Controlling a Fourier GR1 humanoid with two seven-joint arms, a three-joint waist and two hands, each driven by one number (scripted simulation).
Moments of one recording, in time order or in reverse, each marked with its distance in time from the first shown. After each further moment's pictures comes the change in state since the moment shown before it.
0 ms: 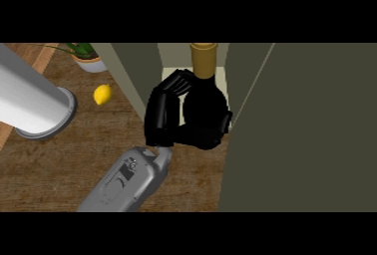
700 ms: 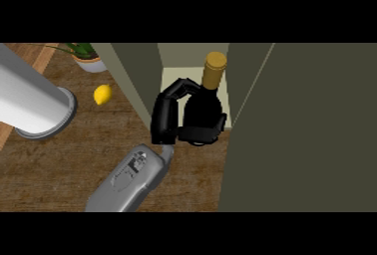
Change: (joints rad) left arm -0.012 0.001 -0.014 0.222 -0.016 0.010 -0.177; right arm 0.021 -0.007 -0.038 0.004 -0.003 0.023 -0.033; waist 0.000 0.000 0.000
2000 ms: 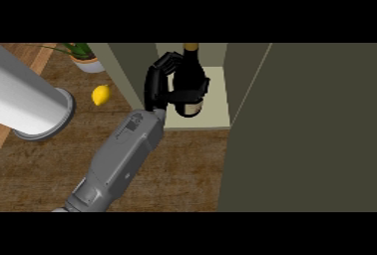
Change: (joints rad) left arm -0.266 0.003 0.220 0.457 0.123 -0.142 -0.137; right arm 0.006 0.024 0.019 0.002 -0.001 -0.003 -0.003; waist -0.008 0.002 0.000
